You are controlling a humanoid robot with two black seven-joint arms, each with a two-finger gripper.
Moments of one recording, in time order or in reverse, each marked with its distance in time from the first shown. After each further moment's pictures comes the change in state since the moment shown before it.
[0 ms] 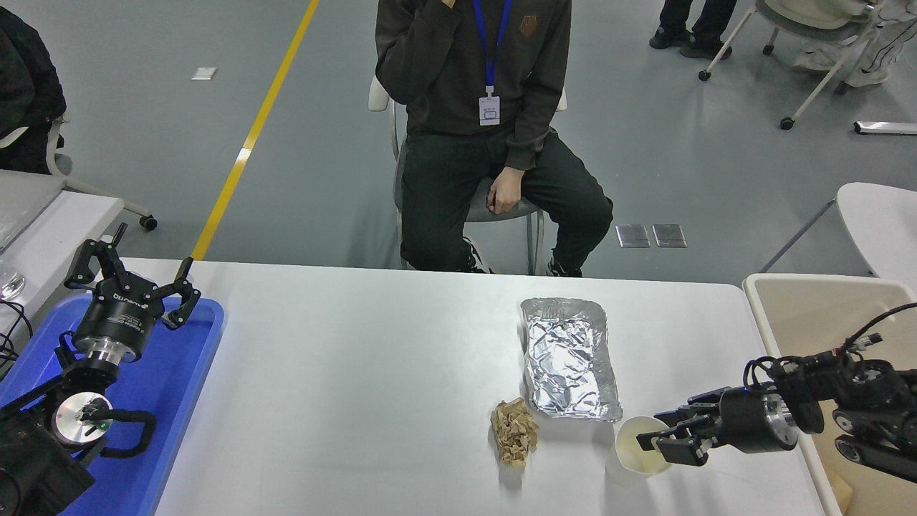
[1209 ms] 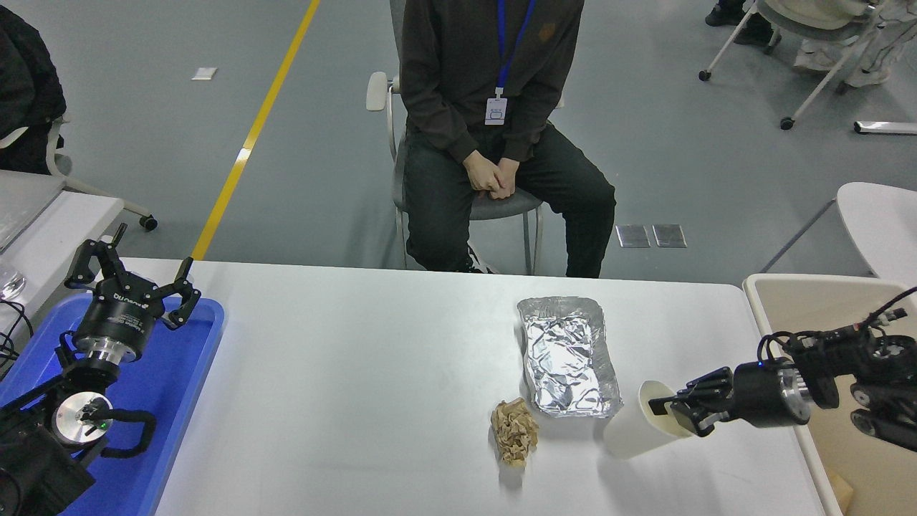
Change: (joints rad) left arm 0.000 0.000 0.000 0.000 0.000 0.000 0.000; right arm 0.092 -0.094 0.019 0.053 0.009 0.020 0.110
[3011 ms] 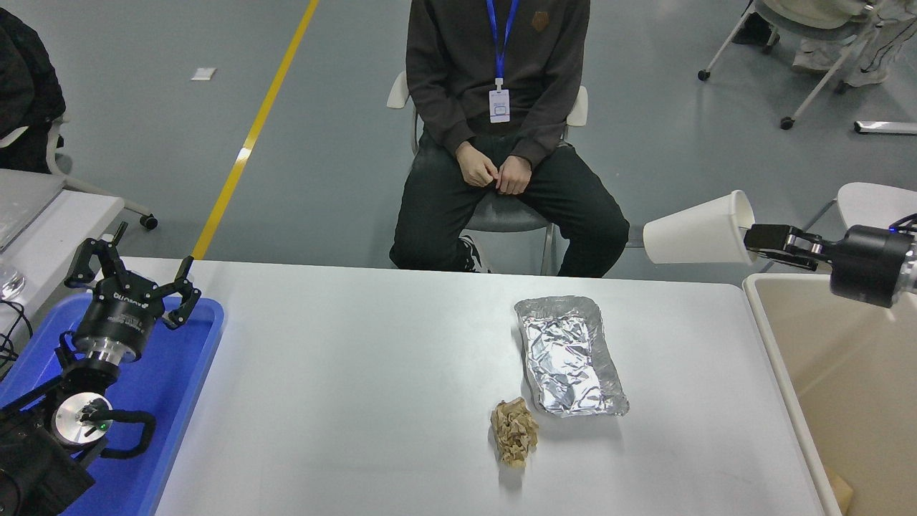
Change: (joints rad) left arm 0.000 0.000 0.000 0.000 0.000 0.000 0.000; right arm -0.017 -0.094 0.198 -0.339 0.773 0.198 0.087
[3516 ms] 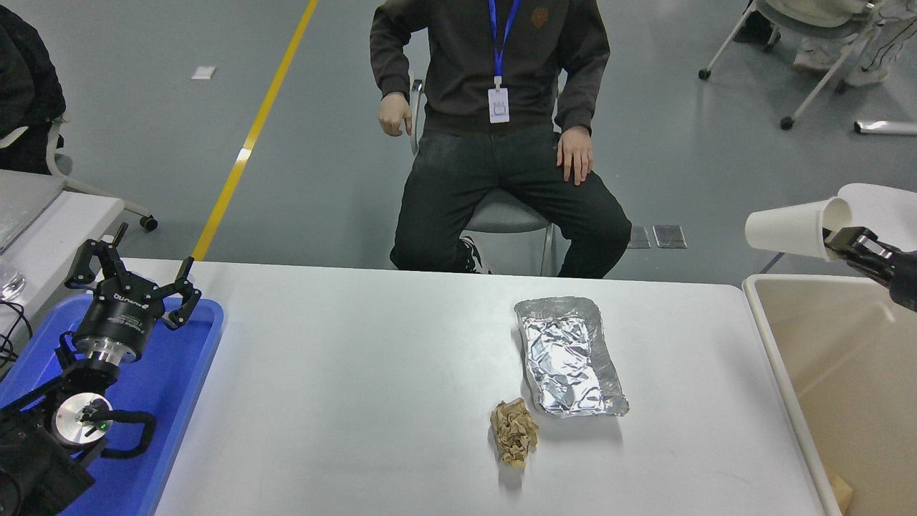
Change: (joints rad) left arm 0.000 0.000 0.000 0.000 0.000 0.000 0.000; right arm -0.152 0.237 -0.011 -0.608 0.182 0.041 -0.075
